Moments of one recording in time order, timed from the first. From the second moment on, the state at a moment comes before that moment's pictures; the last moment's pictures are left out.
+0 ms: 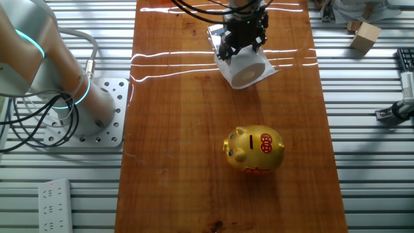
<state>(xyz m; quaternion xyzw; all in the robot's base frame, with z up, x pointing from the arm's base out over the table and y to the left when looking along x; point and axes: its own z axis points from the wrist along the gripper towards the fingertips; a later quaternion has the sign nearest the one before) 0.454 0.124 0.109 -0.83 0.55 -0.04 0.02</state>
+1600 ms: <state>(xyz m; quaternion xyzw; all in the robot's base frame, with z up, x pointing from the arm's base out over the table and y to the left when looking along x) 0.451 0.130 0.097 -0.83 0.56 -0.04 0.02</state>
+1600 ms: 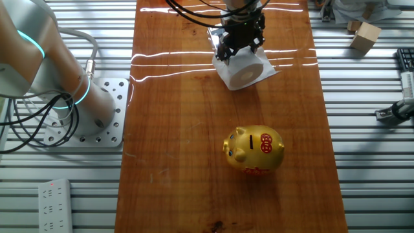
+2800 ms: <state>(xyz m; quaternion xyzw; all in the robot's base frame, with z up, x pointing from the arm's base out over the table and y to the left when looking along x) 0.452 0.130 0.096 -0.84 0.54 -0.04 0.02</state>
